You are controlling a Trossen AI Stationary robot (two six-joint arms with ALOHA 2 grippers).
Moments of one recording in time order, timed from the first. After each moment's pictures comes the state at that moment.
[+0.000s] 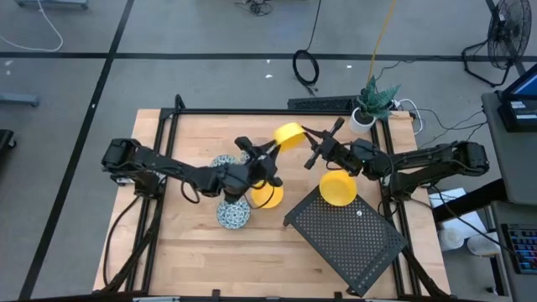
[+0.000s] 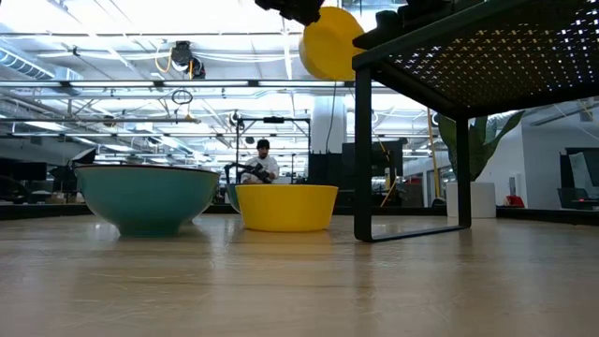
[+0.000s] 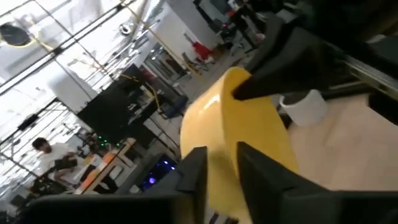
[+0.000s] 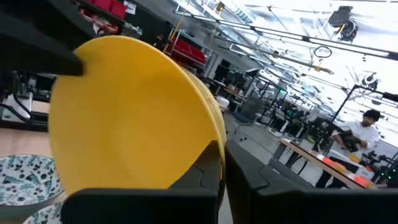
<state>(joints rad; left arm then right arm) -0.19 1.67 1.21 0.47 -1.07 0.68 -0.09 1.21 0.58 0.81 0.52 -0.52</state>
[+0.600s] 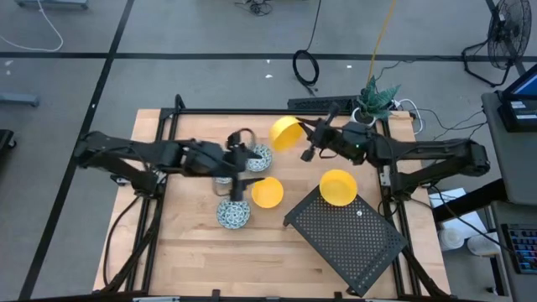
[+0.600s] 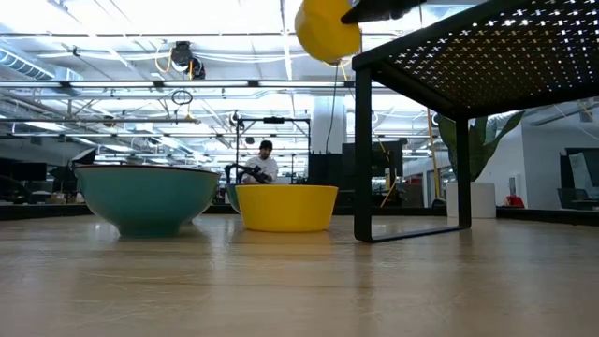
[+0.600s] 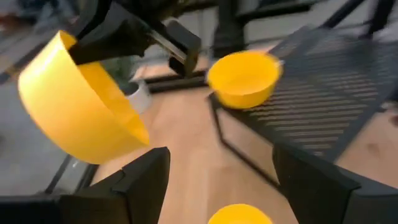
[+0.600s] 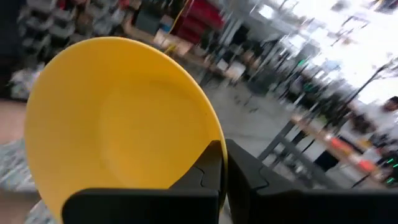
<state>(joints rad) -0.14 1.34 1.31 -0.38 -0.26 0.10 -0.08 1.20 0.98 0.15 0.52 -0.45</state>
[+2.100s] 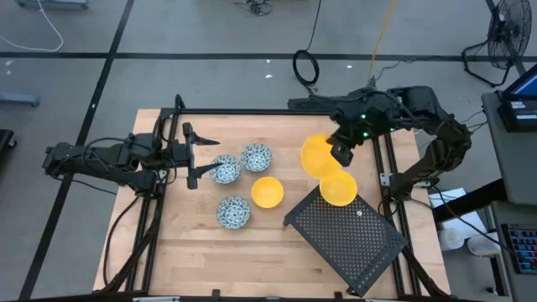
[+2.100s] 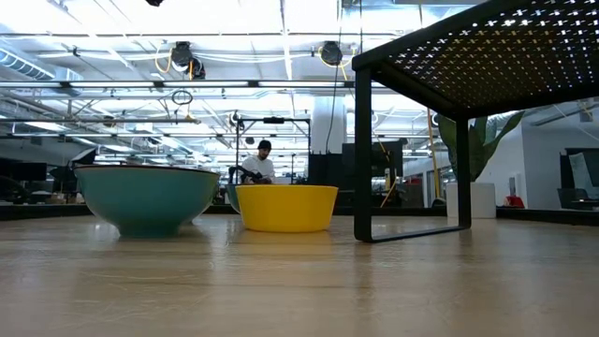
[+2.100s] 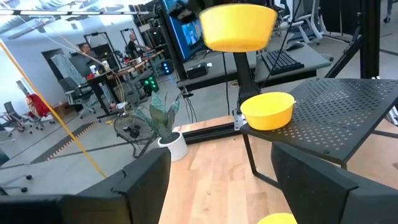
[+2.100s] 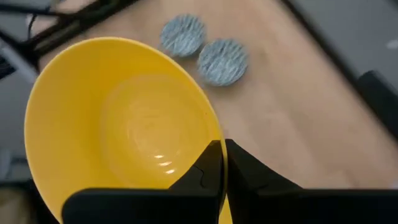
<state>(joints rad) -0.05 0.70 0.72 -0.03 -0.19 0.30 -0.07 1.54 2.21 -1.59 0.06 0.43</state>
